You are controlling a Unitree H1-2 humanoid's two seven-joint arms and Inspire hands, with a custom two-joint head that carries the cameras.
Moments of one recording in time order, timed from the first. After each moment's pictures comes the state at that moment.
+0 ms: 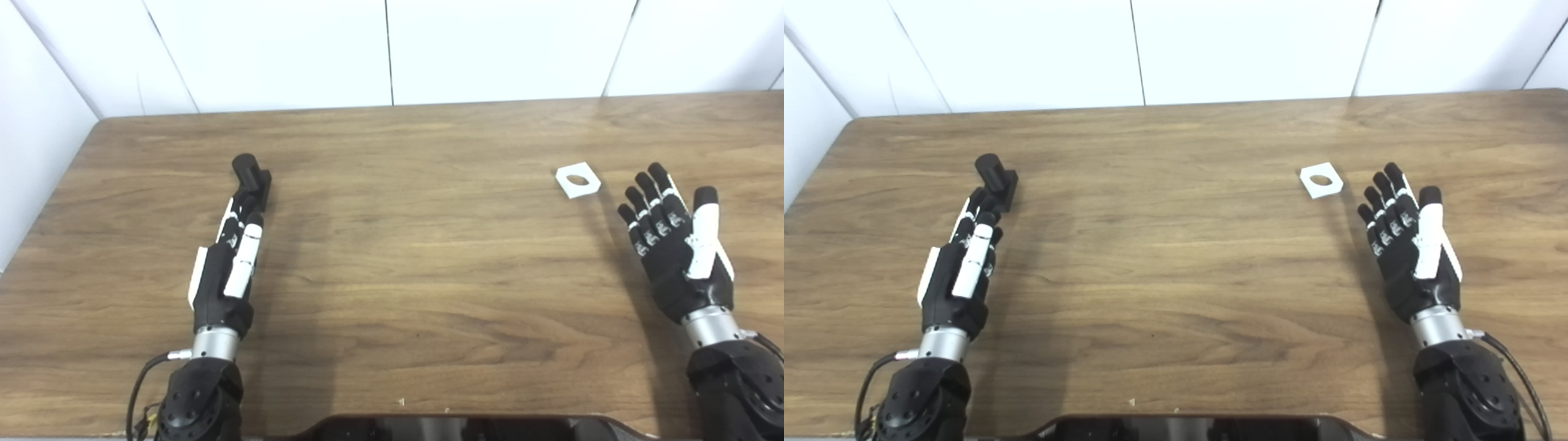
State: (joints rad) left arm 0.12 0.05 0.14 -0.33 -0.12 0.22 0.00; right arm 0.01 -0.19 -0.20 -0.17 0.43 0.18 0.16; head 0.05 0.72
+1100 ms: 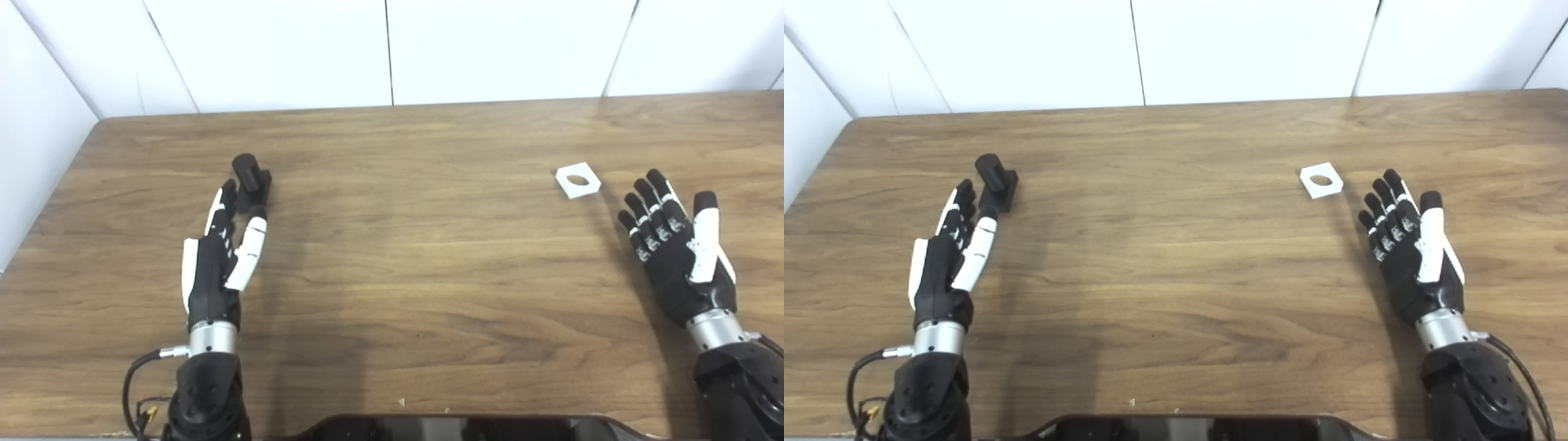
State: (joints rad) left arm 0.12 0.03 0.06 -0.47 0.26 0.39 0.14; right arm 0.01 -0.22 -0.21 -0.12 0.44 0.17 0.20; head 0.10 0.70
